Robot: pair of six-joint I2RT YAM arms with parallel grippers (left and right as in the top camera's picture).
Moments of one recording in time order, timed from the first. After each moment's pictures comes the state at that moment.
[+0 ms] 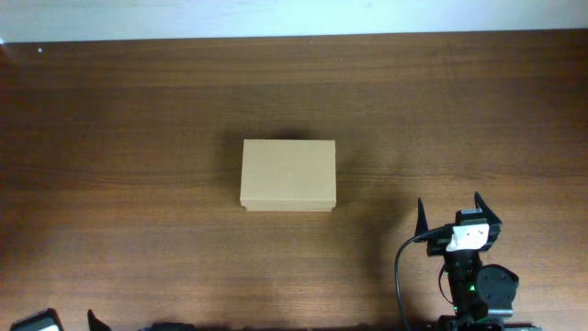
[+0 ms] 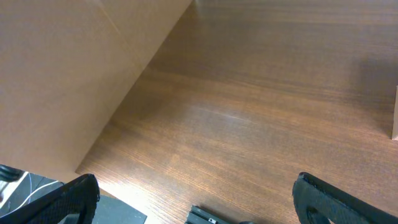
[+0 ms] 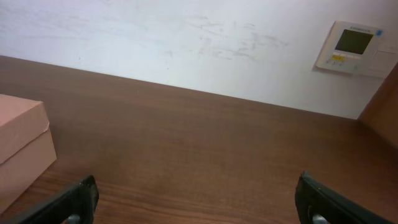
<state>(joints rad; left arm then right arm) -0.07 0.43 1.46 -1.69 -0.57 -0.09 -0.06 0.02 0.01 -0.07 -0.08 -0.18</state>
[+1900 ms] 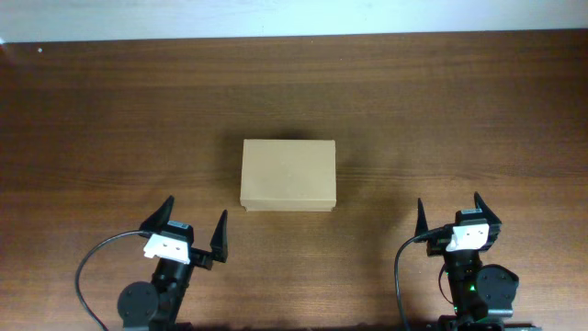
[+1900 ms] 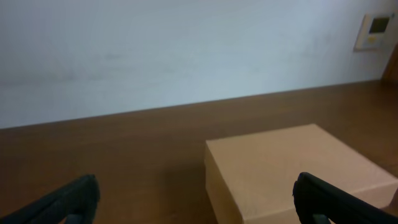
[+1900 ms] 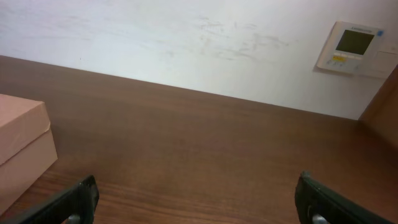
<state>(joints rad) 0.02 0.02 0.10 -0.11 0.29 0.01 -0.06 0.02 0.01 -0.07 -0.08 -0.18</state>
